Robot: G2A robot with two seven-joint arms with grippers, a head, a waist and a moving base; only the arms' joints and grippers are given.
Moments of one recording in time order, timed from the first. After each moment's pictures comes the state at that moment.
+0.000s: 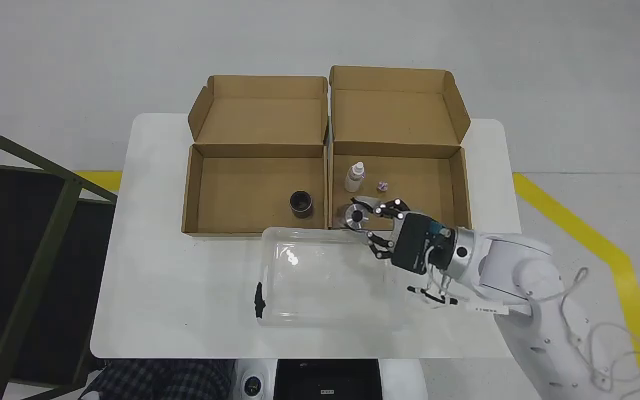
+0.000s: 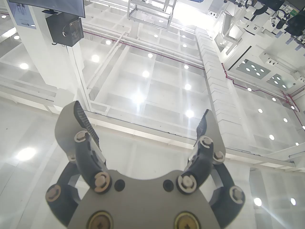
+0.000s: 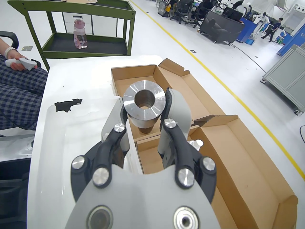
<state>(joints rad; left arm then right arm) -0.03 -0.30 -0.61 -1.22 3.05 0.21 0.06 -1.29 -1.07 1.30 -2.06 -1.18 -0.78 0.20</state>
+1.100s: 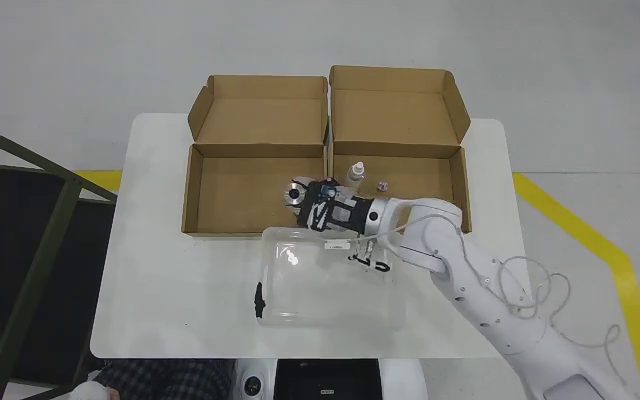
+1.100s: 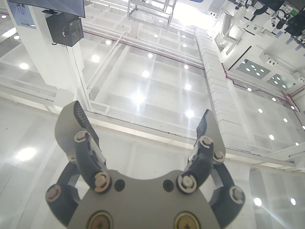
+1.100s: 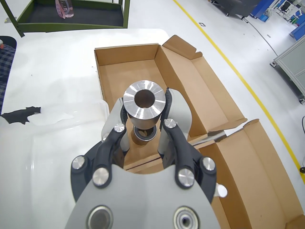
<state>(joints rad) -0.03 -0.30 -0.61 -1.22 3.05 0.21 0.06 -0.85 -1.19 0.82 -1.73 -1.24 -0.53 0.37</state>
